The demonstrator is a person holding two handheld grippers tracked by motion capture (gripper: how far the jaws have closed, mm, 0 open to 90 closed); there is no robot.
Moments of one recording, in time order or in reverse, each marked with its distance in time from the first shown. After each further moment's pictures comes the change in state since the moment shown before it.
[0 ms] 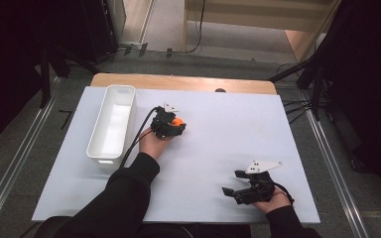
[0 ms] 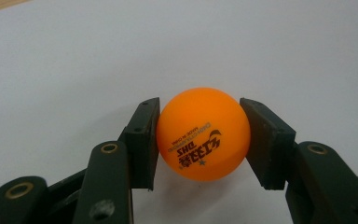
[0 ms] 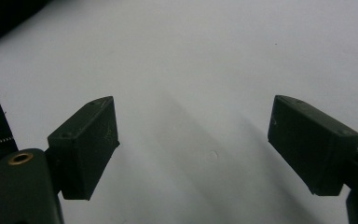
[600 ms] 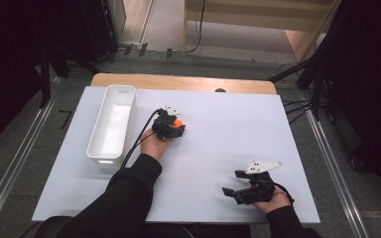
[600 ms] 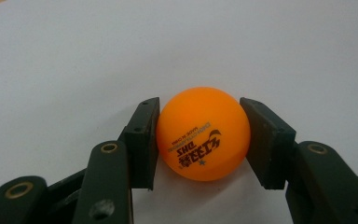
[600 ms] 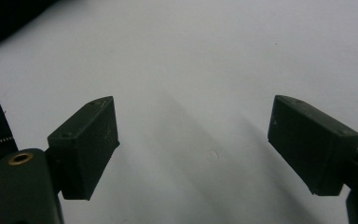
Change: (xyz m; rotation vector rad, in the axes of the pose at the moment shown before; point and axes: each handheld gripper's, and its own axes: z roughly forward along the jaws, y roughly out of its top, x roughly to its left) left arm 0.000 -0.008 0.015 0.014 0.063 0.033; right arm 0.000 0.000 0.000 0.000 0.000 -0.001
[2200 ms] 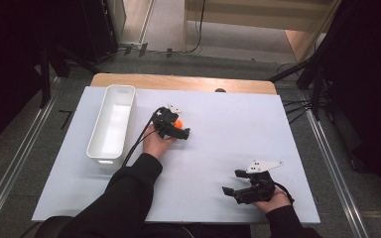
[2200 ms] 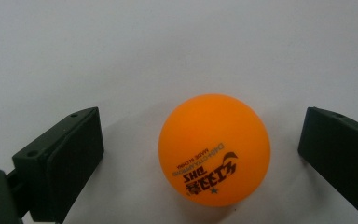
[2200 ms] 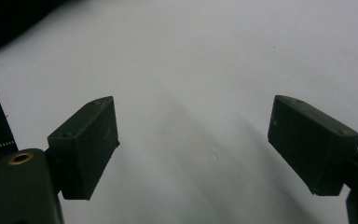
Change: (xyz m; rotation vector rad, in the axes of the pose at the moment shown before) left arm 0.003 0.005 0.014 0.046 0.007 0.008; right arm -0.001 0.000 -0.001 -0.006 0.008 0.012
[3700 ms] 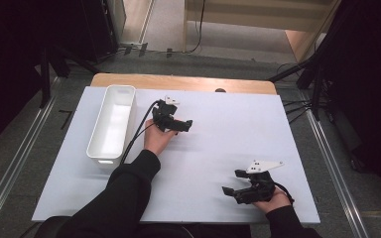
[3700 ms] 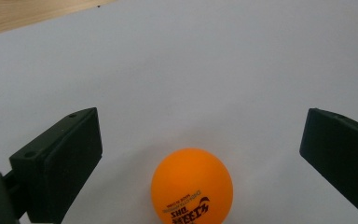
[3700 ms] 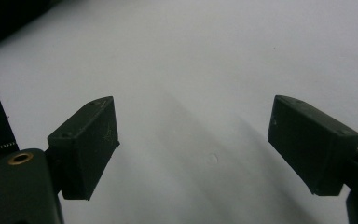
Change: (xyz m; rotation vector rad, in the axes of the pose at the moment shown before) left arm 0.007 0.019 -0.016 -0.097 -0.095 -0.090; right arm 0.000 0.000 0.000 -0.008 -0.002 -0.002
